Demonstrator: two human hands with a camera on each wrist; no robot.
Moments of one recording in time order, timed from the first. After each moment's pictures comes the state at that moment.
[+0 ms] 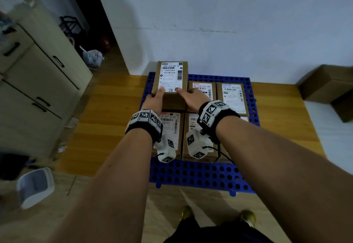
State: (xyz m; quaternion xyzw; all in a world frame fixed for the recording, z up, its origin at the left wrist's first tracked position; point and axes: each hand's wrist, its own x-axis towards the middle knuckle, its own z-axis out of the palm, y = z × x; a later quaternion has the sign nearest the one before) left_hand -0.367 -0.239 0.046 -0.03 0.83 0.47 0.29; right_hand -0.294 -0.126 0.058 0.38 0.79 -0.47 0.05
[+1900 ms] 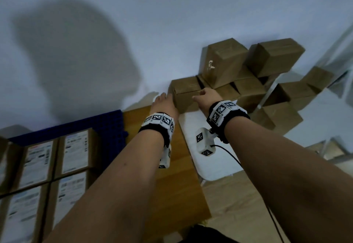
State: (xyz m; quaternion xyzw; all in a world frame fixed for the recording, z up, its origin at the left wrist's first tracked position) left_hand -0.072 0.244 0.045 0.48 0.86 0.06 0.13; right_hand 0.053 0.325 0.077 0.57 0.71 -0.40 -0.07
